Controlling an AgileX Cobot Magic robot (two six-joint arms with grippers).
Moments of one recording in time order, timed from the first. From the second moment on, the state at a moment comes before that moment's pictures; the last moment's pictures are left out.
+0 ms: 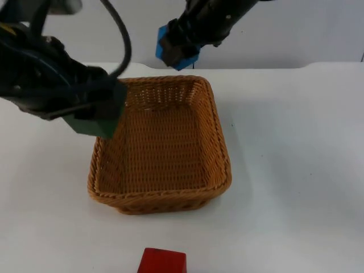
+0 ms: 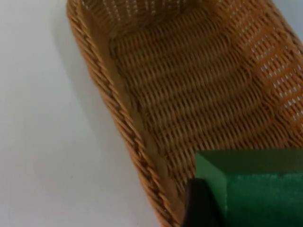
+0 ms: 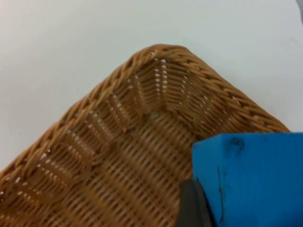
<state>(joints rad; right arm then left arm) 0.57 2.32 -2.06 0.29 0.71 -0.49 -0.39 1.48 -0.74 -0.41 0.21 0.29</state>
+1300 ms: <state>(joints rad) 0.59 2.50 -2.18 0.34 0.54 -0.44 -0.52 1.89 -0.96 -0.40 0.18 0.39</state>
